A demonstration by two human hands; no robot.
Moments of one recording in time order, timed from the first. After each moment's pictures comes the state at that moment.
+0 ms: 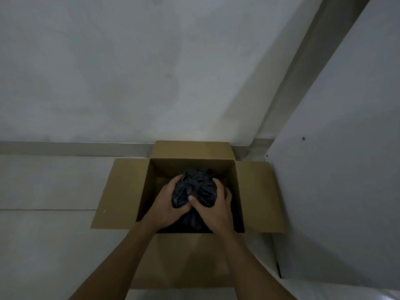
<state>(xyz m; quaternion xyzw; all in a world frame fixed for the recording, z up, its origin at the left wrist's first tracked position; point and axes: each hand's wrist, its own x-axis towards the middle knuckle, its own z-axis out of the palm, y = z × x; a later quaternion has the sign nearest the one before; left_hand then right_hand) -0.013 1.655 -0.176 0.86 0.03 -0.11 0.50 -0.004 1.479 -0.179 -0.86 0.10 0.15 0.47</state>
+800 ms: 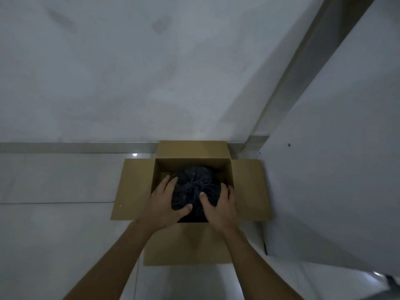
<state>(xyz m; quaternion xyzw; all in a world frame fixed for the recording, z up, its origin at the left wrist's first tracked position) -0.041 1.662 -0.078 0.94 0.05 -0.16 0.29 -0.028 1.472 -0.092 -0.91 0.13 0.20 0.34</state>
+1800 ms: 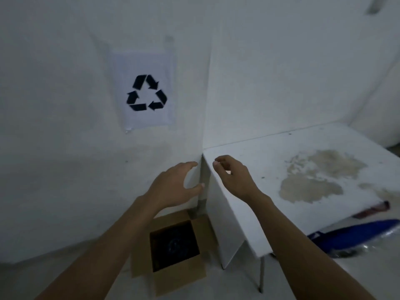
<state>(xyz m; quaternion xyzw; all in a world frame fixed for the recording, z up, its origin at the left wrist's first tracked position) -0.094 1.581 0.671 0.94 -0.21 -0.04 0.26 -0.109 1.369 0.665 -0.89 0.01 -0.06 0.44</state>
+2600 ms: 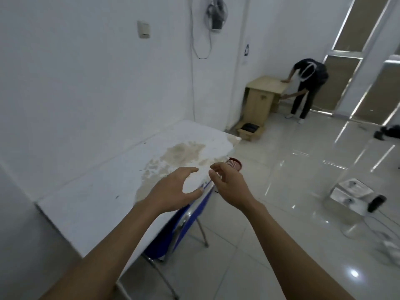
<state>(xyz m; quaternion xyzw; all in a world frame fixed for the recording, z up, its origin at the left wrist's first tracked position) -0.280 1.107 0.713 0.80 -0.52 -0.10 0.29 -0.418 0.952 0.700 -0.85 0.25 -0.25 0.39</state>
